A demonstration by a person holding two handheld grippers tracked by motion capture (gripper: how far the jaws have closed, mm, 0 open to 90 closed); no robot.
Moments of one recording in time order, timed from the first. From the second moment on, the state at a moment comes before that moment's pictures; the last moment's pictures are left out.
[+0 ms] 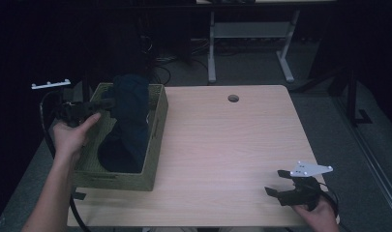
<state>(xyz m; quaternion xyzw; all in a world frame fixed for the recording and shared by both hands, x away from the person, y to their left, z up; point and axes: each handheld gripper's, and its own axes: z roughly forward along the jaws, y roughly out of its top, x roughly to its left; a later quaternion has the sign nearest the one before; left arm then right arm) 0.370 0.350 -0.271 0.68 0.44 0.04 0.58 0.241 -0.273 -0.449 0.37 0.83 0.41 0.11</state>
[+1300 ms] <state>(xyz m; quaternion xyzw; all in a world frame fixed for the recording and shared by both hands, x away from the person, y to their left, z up) 0.327 0.208 -0.178 0.71 0.26 -0.03 0.66 0.239 -0.278 -0.444 0.37 0.82 0.43 0.12</state>
